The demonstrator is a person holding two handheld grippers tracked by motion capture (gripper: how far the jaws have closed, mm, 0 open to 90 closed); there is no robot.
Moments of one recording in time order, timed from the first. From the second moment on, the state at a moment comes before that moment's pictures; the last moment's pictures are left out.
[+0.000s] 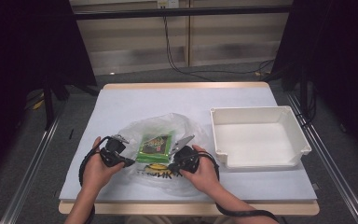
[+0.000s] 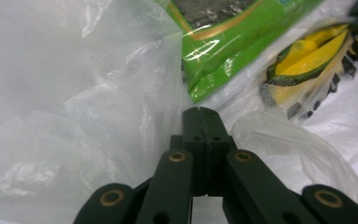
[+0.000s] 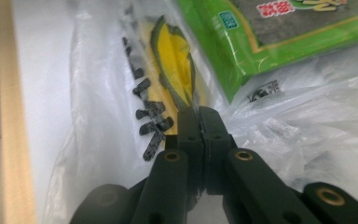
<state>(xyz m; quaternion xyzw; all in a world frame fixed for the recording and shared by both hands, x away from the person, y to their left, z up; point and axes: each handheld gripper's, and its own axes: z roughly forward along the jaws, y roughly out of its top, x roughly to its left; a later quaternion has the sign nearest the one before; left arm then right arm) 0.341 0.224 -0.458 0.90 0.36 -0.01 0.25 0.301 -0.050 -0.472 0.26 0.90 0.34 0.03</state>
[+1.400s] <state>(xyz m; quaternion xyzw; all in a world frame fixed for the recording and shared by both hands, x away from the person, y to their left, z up) 0.367 0.197 -0.417 0.88 0.35 0.03 0.31 0.311 -0.052 -0.443 0.26 0.90 0.36 0.03</state>
